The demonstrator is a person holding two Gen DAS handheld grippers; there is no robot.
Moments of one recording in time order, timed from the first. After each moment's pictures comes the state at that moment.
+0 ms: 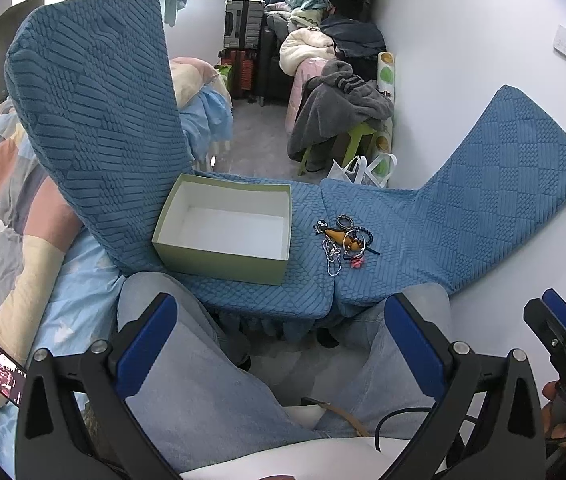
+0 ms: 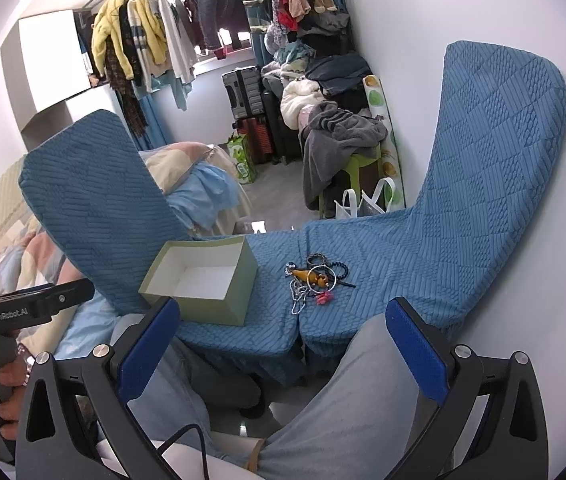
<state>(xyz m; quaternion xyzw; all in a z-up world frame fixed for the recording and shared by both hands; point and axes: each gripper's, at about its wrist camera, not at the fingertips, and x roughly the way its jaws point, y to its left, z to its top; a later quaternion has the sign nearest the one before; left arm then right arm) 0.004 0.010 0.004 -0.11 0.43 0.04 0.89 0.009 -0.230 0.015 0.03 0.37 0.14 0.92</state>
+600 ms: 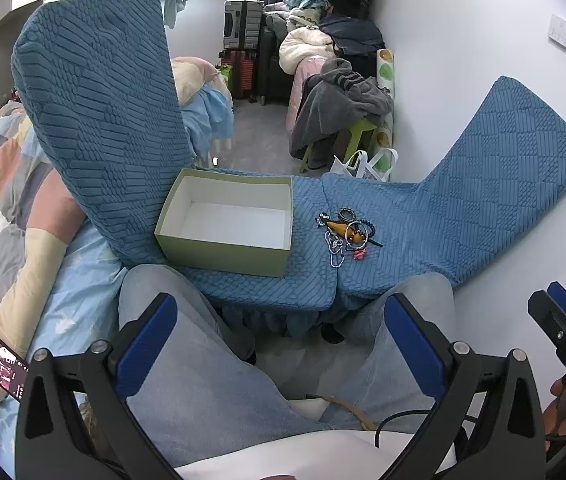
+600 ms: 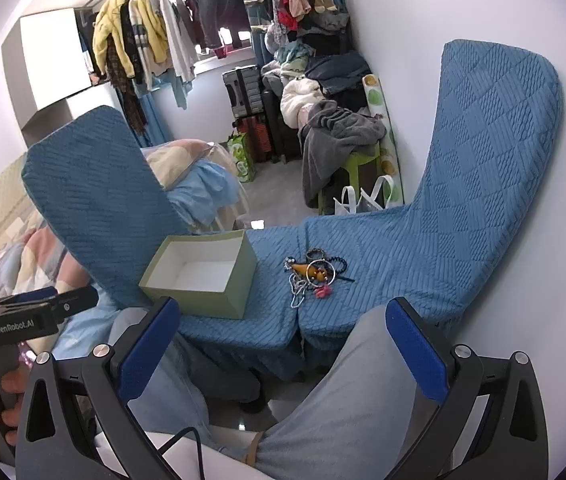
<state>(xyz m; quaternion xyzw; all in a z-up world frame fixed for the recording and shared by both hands) -0.009 0.007 -0.004 -0.10 0.43 0.04 0.89 -0.003 -0.231 0.012 0.03 0.37 0.14 0.92</state>
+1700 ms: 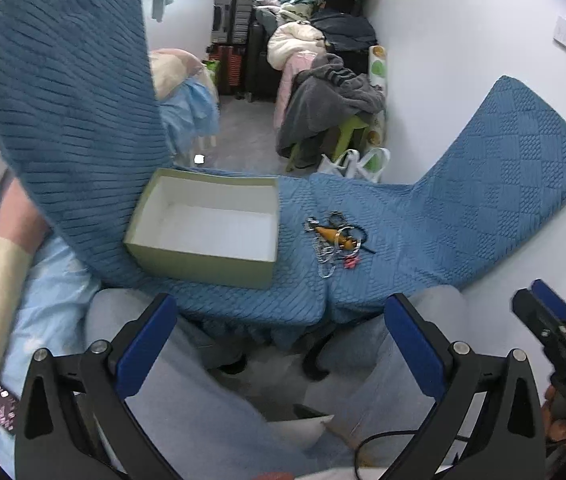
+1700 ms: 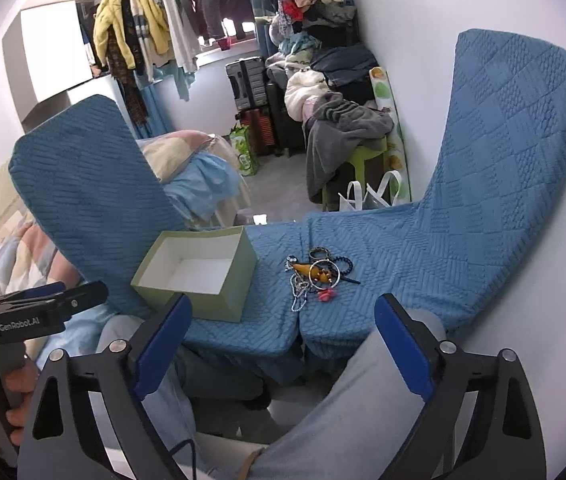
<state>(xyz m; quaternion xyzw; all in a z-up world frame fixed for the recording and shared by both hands) 0.039 0.005 -0.037 -0.12 0.43 0.01 0.89 0.038 -0.226 -0.017 0.02 0.38 0.15 0.91</state>
